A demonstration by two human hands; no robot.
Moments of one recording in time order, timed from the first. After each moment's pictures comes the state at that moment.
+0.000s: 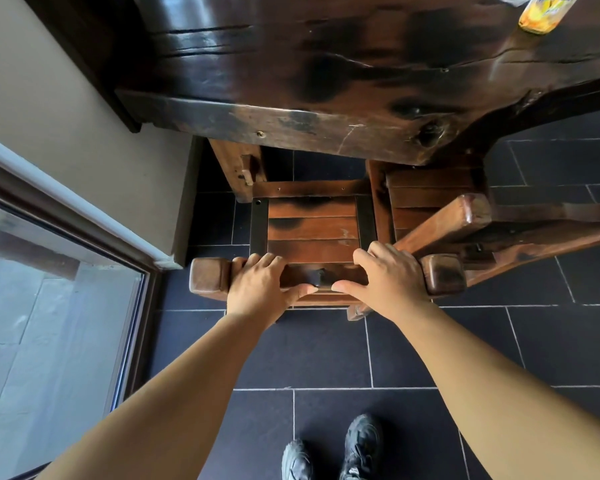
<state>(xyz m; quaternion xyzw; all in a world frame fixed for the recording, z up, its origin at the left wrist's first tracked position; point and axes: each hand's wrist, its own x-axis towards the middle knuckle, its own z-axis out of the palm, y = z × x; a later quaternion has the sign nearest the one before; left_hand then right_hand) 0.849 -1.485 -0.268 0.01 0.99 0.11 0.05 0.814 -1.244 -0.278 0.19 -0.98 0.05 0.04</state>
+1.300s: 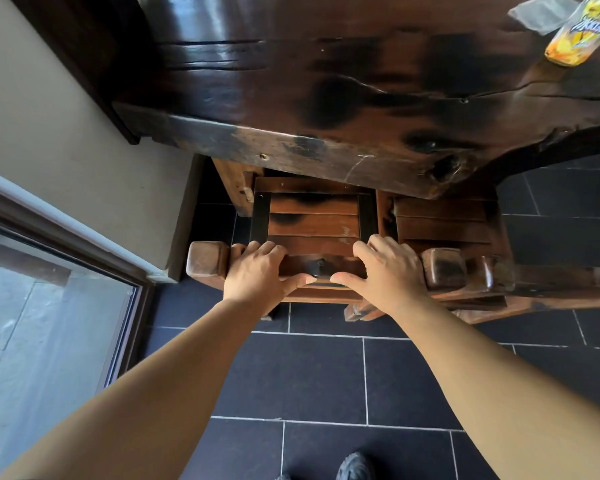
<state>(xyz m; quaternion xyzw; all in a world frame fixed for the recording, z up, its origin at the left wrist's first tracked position) 0.742 -1.493 -0.276 0.02 1.00 0.08 0.04 0.705 -1.253 -0.280 0.21 -0.98 0.03 0.03</state>
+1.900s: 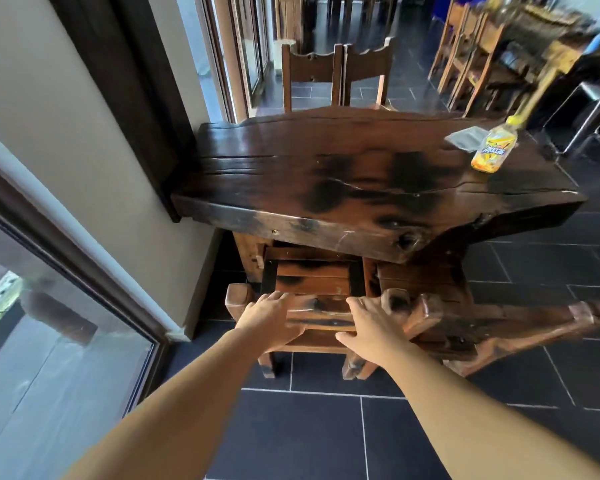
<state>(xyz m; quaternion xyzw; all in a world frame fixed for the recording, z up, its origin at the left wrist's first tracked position) 0.811 -1.476 -0.141 0.02 0.98 0.16 0.16 0.795 -1.254 -0.158 0.13 -0.98 0.07 -0.14</state>
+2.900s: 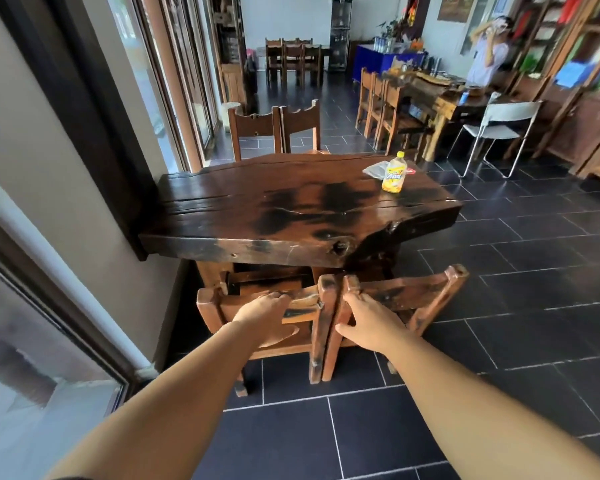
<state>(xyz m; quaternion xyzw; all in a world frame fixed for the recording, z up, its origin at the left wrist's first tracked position) 0.931 -1.388 -0.024 0.15 0.98 0.07 0.12 0.951 -1.159 -0.029 0.05 -0.98 0.15 -0.11</state>
